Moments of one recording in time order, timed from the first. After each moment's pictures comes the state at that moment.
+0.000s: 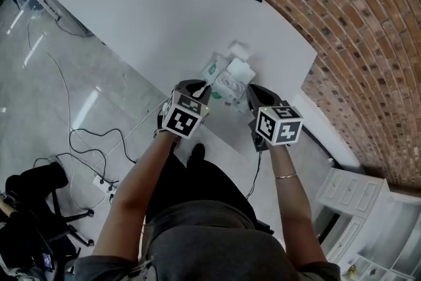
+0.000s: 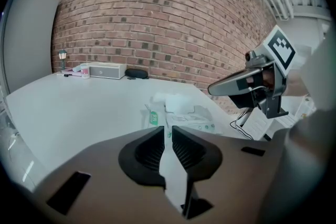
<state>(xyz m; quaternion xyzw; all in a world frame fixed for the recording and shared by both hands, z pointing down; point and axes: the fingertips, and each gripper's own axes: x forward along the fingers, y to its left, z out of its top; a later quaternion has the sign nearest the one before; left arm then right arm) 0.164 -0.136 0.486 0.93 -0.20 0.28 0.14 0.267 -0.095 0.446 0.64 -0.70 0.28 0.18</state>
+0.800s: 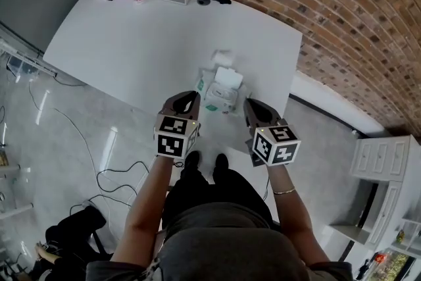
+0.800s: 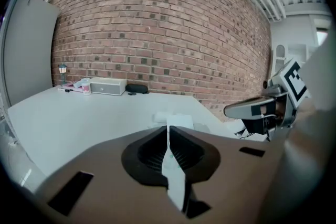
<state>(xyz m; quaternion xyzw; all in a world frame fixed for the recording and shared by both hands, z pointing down) 0.162 -0.149 0.433 0.94 -0.20 0.24 0.11 0.267 -0.053 0.428 0.72 -0.64 0.26 0.07</state>
